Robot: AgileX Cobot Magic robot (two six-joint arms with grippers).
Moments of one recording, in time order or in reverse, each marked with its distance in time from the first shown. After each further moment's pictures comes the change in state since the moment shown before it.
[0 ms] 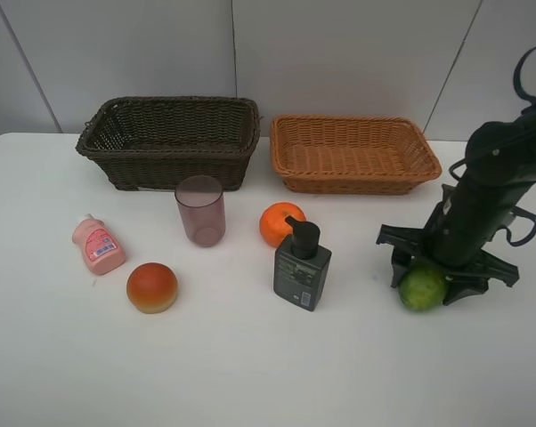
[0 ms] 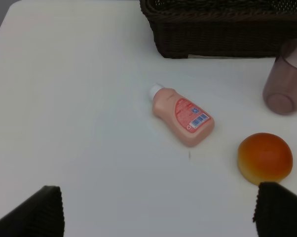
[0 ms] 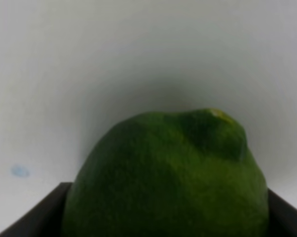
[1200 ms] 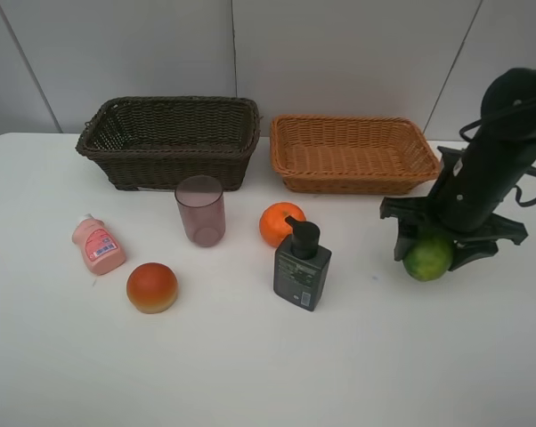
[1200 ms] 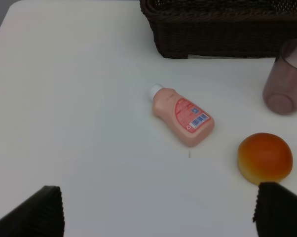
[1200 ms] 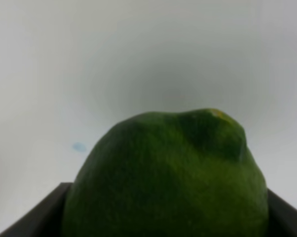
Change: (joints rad) left arm 0.000 0.000 0.000 0.000 0.000 0.000; right arm 0.000 -0.096 -0.125 -0.002 0.159 -0.198
